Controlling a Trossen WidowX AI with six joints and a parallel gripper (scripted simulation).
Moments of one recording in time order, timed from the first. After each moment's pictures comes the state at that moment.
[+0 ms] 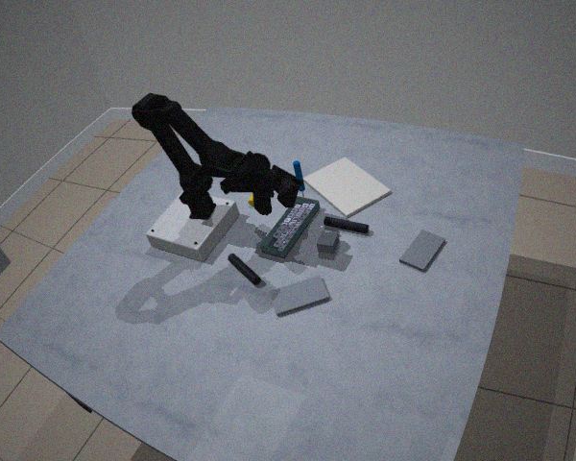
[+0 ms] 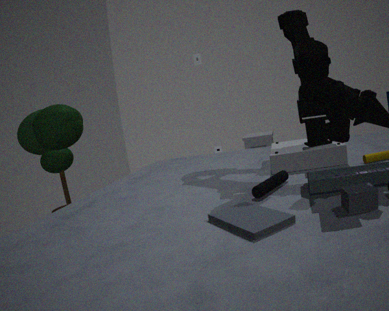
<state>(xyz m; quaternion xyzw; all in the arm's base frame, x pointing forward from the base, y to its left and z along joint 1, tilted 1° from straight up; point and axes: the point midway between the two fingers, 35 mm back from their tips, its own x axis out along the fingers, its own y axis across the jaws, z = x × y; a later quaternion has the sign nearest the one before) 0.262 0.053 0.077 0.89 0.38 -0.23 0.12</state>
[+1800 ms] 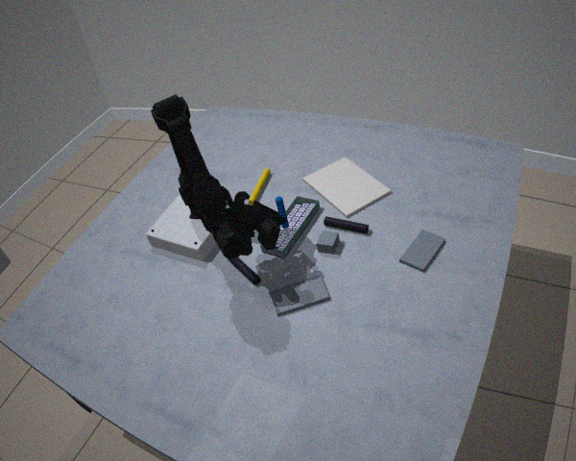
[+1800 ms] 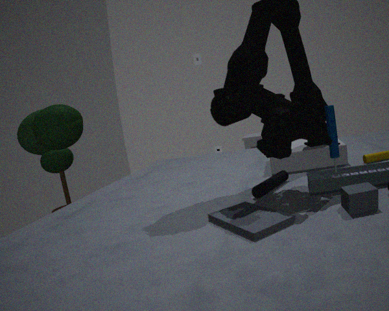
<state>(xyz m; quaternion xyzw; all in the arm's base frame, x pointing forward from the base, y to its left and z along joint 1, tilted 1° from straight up) 0.249 -0.080 0.066 0.89 0.37 -0.23 0.12</state>
